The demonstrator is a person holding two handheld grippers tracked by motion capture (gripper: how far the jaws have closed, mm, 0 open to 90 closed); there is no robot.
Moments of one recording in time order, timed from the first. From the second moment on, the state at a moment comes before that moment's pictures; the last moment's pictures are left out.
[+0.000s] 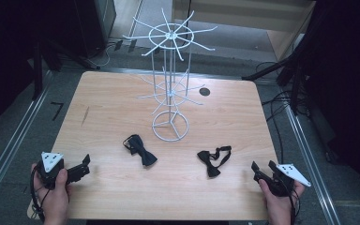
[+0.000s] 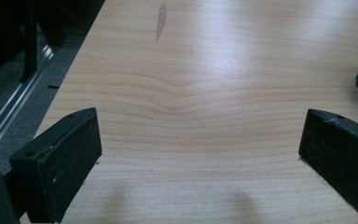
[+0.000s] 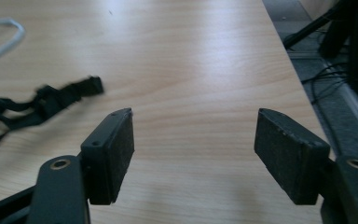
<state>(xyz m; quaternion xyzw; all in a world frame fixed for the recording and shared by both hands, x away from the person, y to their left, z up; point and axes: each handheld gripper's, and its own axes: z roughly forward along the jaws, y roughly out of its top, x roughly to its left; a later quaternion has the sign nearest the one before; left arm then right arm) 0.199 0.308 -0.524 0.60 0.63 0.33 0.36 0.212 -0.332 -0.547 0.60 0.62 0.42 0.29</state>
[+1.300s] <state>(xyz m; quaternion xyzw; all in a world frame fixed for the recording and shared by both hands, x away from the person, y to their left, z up) 0.199 0.315 -0.524 0.59 0.64 0.30 0.39 0.233 -0.235 -0.502 0.54 0.66 0.47 0.23</state>
